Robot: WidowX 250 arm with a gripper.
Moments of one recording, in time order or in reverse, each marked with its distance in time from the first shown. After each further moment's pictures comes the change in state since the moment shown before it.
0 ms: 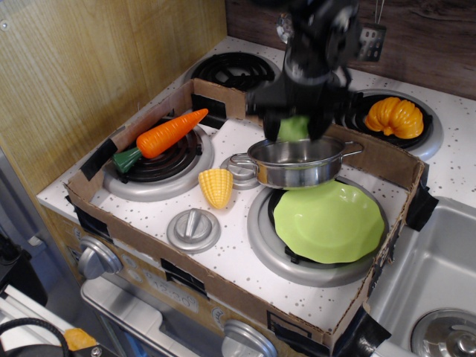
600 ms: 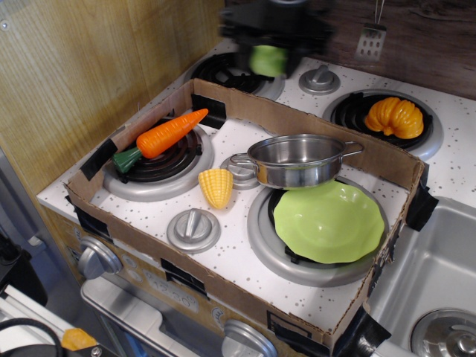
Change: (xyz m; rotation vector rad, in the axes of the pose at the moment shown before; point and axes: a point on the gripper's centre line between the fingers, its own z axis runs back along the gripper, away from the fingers) arm 0.059 0.041 0.016 0.052 -0.063 -0.192
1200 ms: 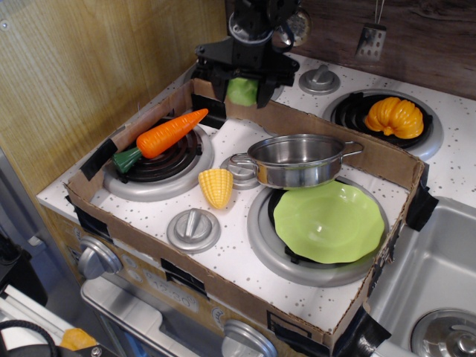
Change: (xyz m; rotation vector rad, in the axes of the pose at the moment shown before) arm -0.017 0.017 -0.038 0.010 0.036 0.037
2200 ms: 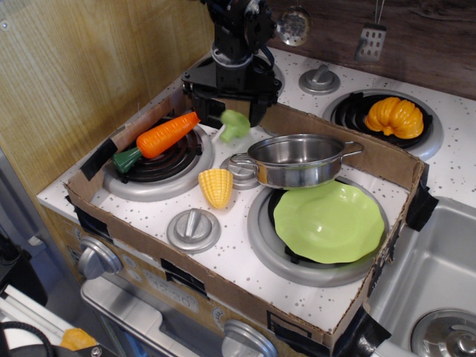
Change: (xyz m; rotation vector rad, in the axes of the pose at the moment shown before) arm -0.013 -0.005 -0.019 -0.041 0.017 0.007
